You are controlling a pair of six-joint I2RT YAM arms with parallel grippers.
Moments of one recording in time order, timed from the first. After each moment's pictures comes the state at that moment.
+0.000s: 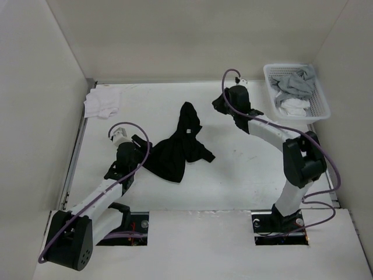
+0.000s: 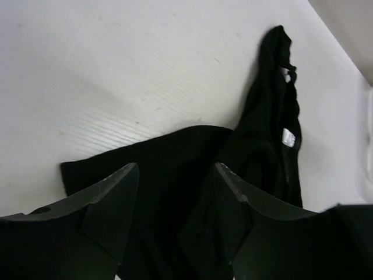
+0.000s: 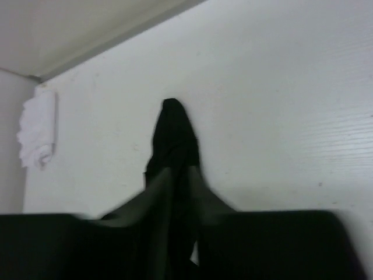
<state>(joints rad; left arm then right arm) -0.28 0.96 0.29 0.24 -0.20 -0.81 0.41 1.81 1.29 0.12 0.08 0.70</state>
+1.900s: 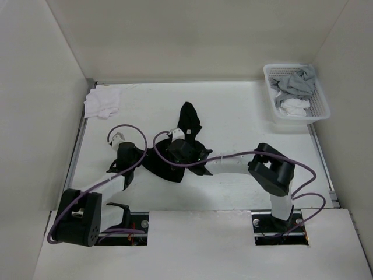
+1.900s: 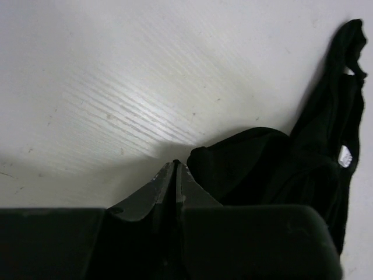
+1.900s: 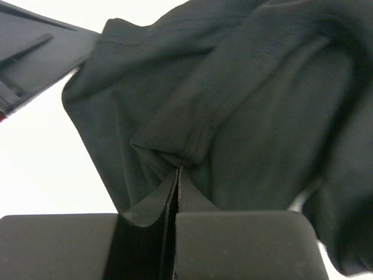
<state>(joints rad) -0.18 1.18 0.27 0.31 -0.14 -0.89 1.06 1.94 1.20 0.06 0.24 0.54</state>
